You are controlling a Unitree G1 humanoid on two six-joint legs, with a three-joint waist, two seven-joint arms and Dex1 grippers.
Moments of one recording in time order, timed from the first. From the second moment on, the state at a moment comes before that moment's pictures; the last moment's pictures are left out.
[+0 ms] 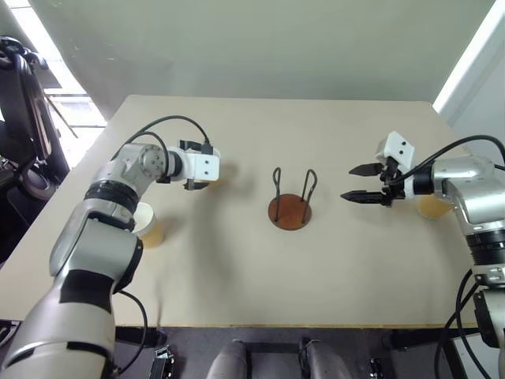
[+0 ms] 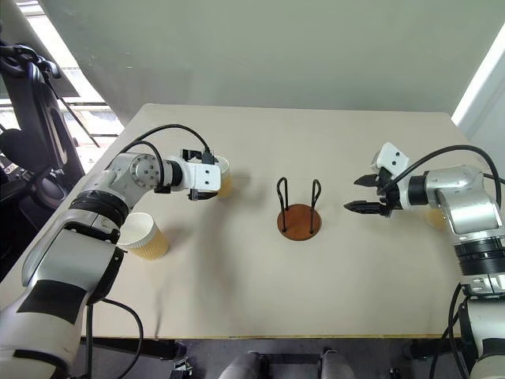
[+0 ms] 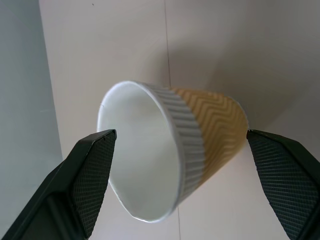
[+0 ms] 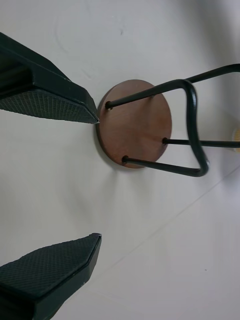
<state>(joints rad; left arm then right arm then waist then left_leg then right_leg) -1.26 0.65 -0.45 1.26 0.59 -0.55 -0.69 -0.80 -0.82 0.11 0.24 0.18 0.46 1.22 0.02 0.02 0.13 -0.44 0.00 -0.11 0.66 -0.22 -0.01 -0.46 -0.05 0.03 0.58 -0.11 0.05</state>
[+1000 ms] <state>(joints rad) -1.31 0.64 -0.39 1.27 0.46 -0.53 -1.02 -0.77 -0.86 0.02 0.06 0.36 0.45 1.34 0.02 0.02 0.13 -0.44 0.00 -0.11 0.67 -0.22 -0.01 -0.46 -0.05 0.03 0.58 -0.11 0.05</state>
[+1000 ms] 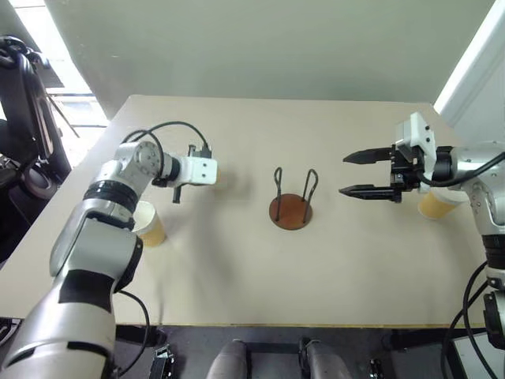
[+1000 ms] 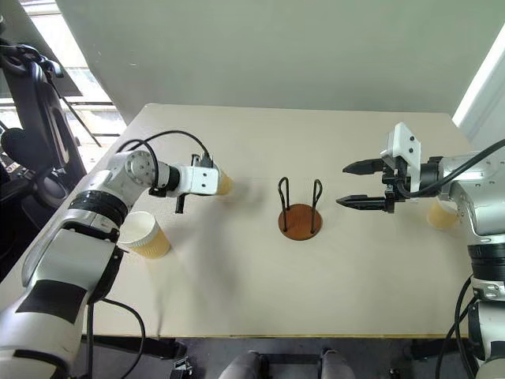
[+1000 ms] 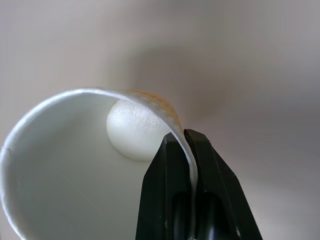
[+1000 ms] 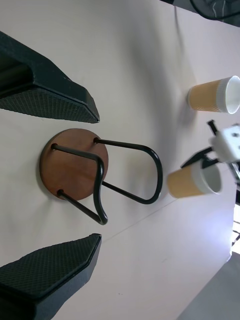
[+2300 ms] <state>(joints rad) -1.75 0.44 -0.57 1.25 0.07 -0.52 -1.57 -0.79 -1.01 0.04 0.05 0.37 0.55 1.51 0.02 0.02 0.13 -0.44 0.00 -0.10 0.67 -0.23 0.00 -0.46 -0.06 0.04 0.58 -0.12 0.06</state>
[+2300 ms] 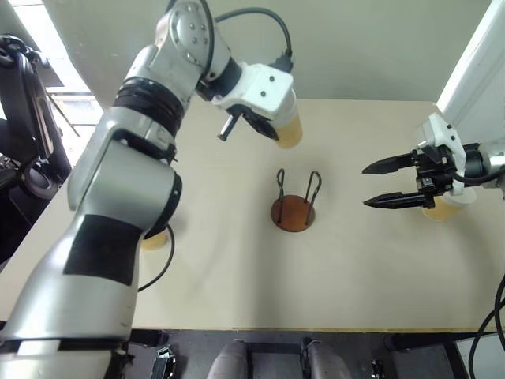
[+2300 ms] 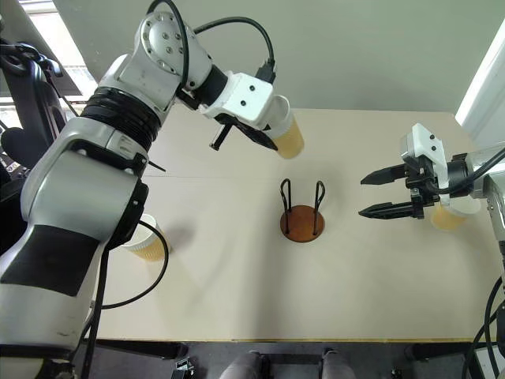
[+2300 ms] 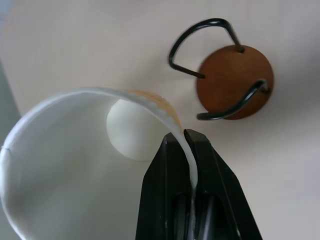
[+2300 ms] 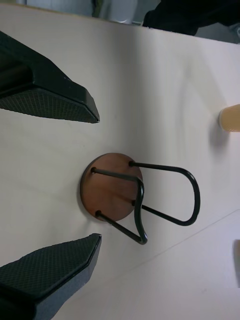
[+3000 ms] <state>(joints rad) -1.68 0.48 -0.92 1.01 -0.28 -0.45 -1.58 -0.77 -1.03 0.05 0.00 0.37 0.59 1.53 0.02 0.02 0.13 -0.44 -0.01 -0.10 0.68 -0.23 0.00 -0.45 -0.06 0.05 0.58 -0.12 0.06</state>
